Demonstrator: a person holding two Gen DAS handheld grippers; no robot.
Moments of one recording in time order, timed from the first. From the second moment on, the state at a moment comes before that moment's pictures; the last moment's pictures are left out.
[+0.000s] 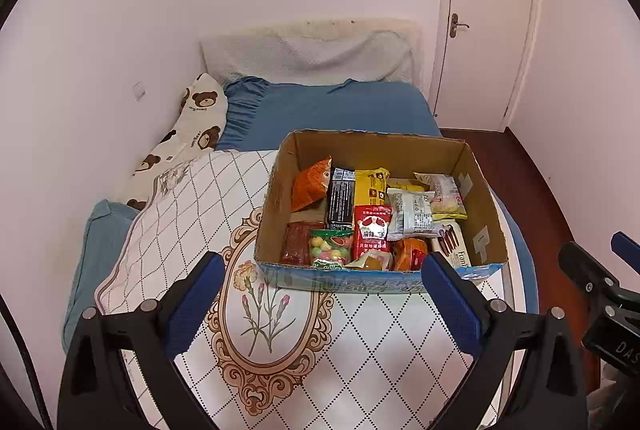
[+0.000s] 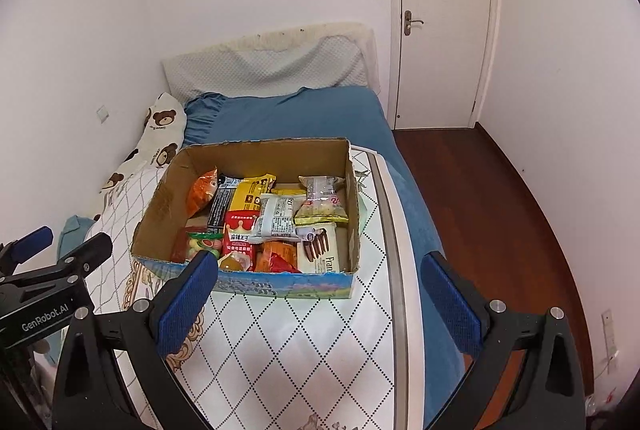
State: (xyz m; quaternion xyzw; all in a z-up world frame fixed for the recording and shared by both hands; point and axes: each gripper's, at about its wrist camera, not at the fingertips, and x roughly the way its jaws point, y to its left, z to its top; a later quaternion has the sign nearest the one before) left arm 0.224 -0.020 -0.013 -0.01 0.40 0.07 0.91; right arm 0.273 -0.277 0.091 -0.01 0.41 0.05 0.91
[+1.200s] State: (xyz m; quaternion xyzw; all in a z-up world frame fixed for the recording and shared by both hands) left arm 0.213 -0.021 -0.006 -0.01 0.40 0.06 0.92; right arm 0.271 -0.271 0.089 -0.01 0.41 0.05 0.91
